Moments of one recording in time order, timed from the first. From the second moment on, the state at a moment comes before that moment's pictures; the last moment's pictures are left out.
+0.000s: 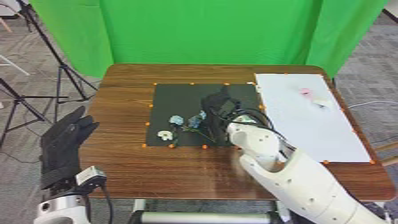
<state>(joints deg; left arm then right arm) 132.0 -56.6 -88.8 -126.2 45.2 33.1 34.0 -68.1 -61.8 42.9 -95.4 -149.8 -7.8 13.8</state>
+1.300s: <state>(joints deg) 132.1 -57.3 -88.8 -126.2 45.9 33.0 33.6 -64.7 -59.6 38.5 -94.1 -146.4 -4.1 21.6</state>
